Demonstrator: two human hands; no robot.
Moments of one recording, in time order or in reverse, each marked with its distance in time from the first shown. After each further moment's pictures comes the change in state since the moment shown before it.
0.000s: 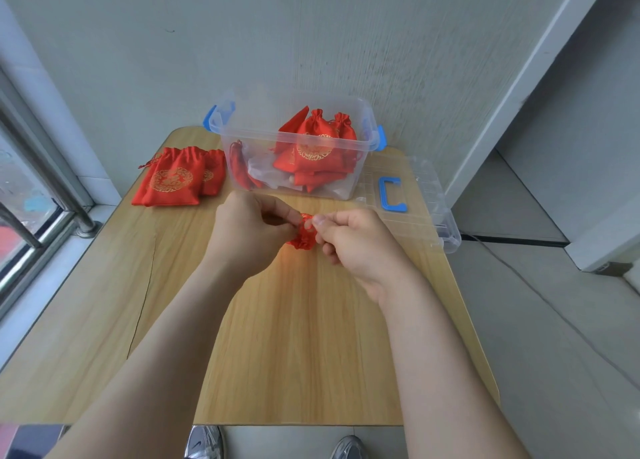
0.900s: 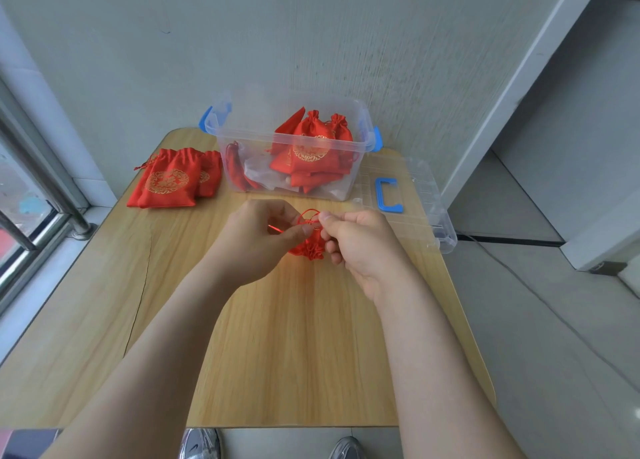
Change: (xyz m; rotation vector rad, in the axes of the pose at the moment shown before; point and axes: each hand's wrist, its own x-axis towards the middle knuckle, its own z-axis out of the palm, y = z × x) left_hand 0.002 -0.005 0.004 0.060 -0.171 0.088; right_hand 0.008 0.005 -0.001 0.133 0.115 0.071
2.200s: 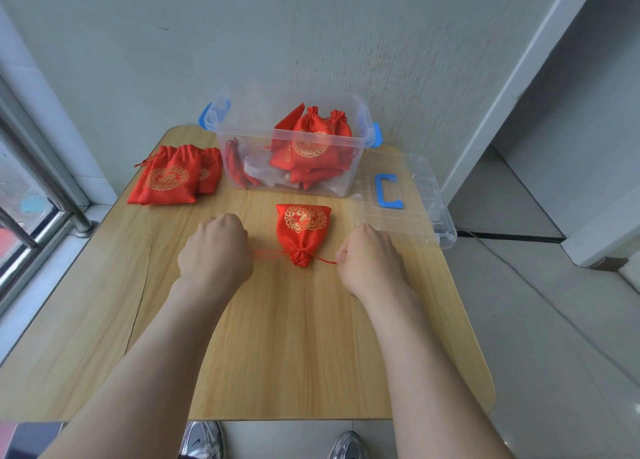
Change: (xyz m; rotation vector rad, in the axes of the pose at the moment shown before) left_hand -0.003 -0.032 -0.004 0.698 0.183 -0.405; right_hand -0.010 0.012 -0.004 -1.064 0.164 -0.014
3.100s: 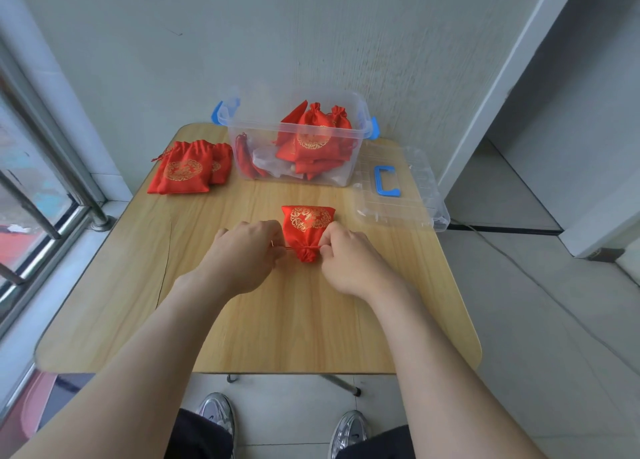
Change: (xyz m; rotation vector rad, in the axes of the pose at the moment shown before) left_hand -0.029 -0.017 0.002 -0.010 -0.156 0.462; right_hand -0.029 0.012 0.013 0.189 -0.166 -0.304
